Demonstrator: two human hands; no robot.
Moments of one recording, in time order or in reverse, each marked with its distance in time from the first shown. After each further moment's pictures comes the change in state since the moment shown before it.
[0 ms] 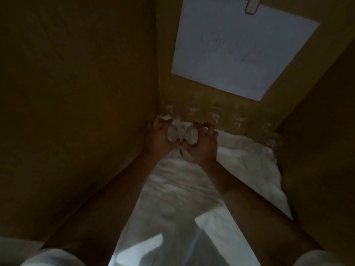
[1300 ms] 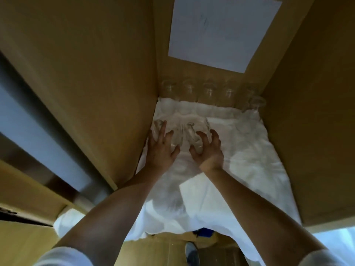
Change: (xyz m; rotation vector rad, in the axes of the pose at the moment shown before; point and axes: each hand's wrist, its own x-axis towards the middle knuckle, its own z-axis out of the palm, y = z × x) left_hand -0.136 -0.032 -0.009 0.204 0.007 0.312; right_hand -0.152 -0.006 -0.013 -0.204 -0.052 0.160
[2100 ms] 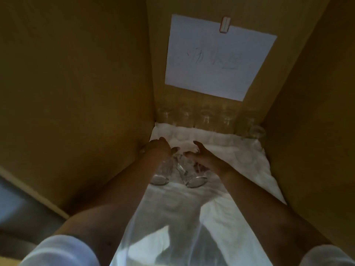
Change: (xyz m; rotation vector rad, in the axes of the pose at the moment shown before) left_hand 0.136 -0.001 -0.003 0.122 -0.697 -0.424; right_hand 0.118 0.010 -0.018 0.680 -0.643 0.173
